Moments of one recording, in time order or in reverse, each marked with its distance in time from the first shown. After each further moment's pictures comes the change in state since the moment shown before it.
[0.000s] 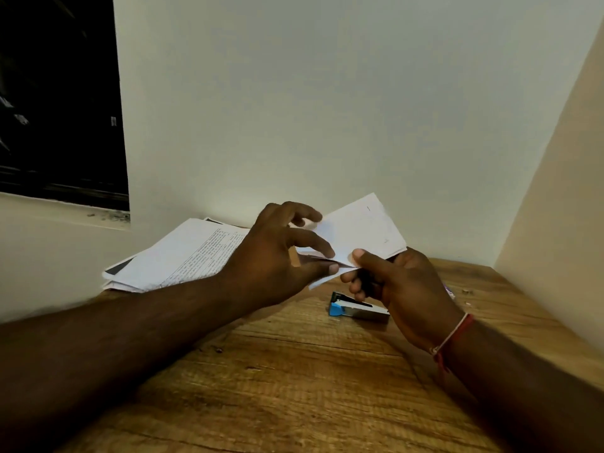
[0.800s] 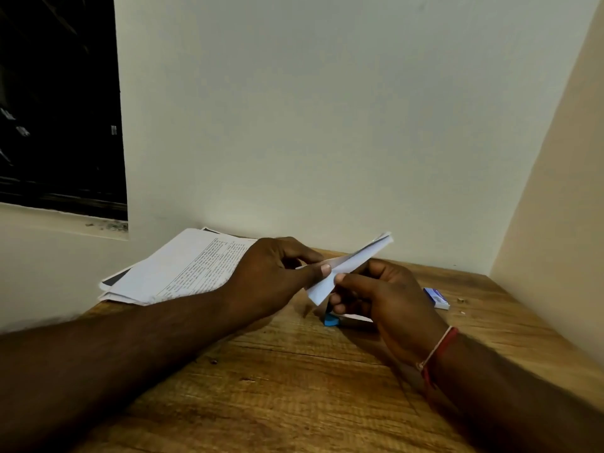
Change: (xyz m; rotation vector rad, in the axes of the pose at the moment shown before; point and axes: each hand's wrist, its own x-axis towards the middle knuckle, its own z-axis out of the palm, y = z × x) left_hand -0.002 -0.005 0.014 -0.404 -0.039 -0.270; right_hand -0.009 -0.002 0.017 0.005 0.025 0.132
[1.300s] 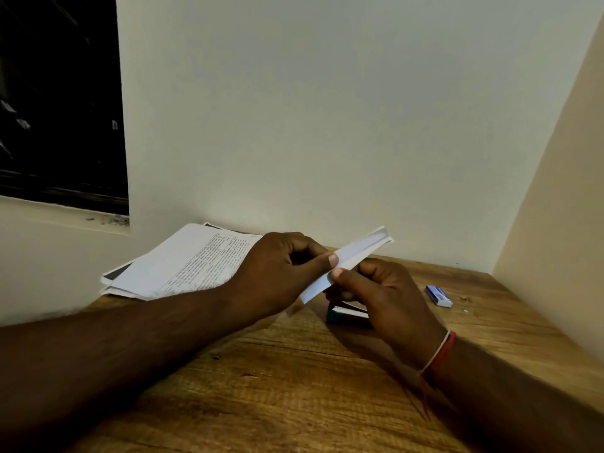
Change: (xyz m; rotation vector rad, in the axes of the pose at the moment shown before) left_hand -0.006 0.016 0.003 0.003 0.008 -0.025; right_hand -0.003 0.003 0.002 -0.342 -0.016 -0.232
